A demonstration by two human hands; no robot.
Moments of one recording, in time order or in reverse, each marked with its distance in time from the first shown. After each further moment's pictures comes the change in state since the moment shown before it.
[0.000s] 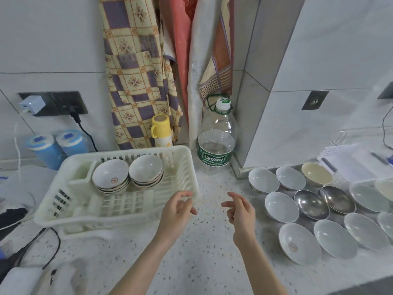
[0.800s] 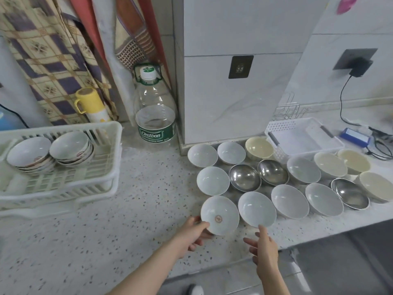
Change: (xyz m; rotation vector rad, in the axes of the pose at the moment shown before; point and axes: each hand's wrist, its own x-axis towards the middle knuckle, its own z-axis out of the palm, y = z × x) left_hand -0.038 -0.053 0.280 0.045 -0.336 -0.683; right_hand 0.053 0.037 -0.321 -0.180 0.318 0.370
